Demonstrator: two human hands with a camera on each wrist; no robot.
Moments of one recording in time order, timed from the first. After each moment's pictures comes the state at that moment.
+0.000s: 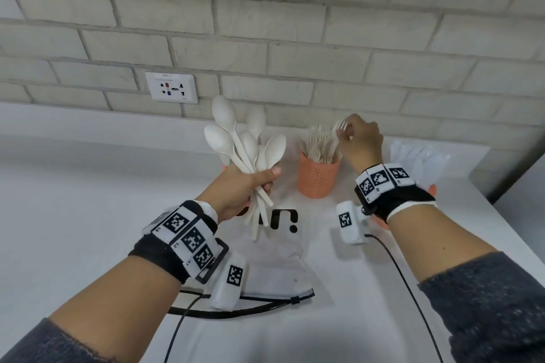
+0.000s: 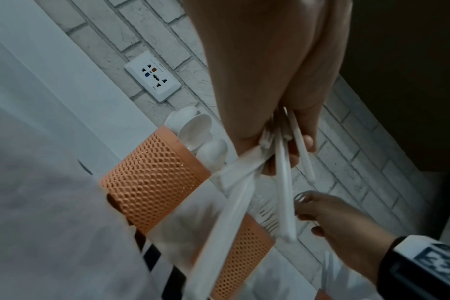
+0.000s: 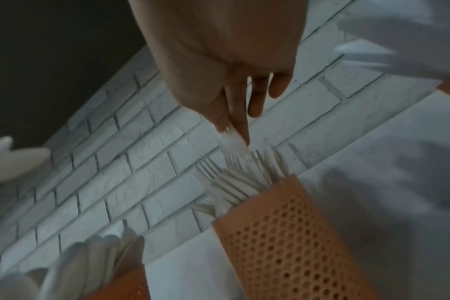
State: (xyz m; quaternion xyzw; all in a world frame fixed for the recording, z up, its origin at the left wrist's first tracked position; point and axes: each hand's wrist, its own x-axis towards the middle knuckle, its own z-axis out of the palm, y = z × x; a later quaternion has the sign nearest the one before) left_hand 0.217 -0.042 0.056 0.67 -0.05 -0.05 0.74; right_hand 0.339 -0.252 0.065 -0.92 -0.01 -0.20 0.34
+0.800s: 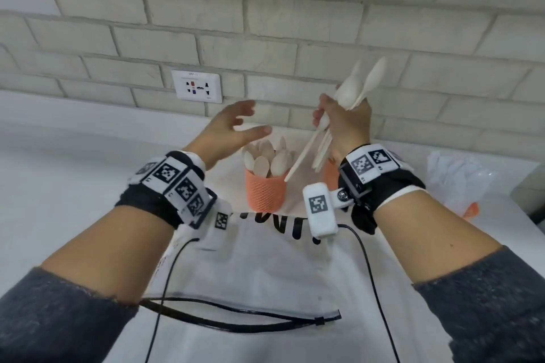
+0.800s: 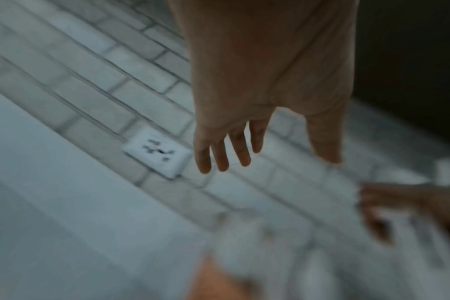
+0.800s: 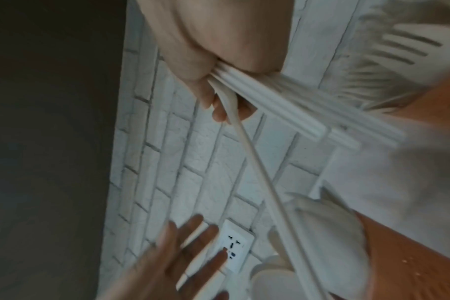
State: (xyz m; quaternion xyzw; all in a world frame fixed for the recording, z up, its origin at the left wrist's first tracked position) left_hand 0.258 0.028 0.101 0.84 0.02 0.11 0.53; right_hand 0.315 -0.151 0.119 -0.58 -0.01 -0.10 0.81
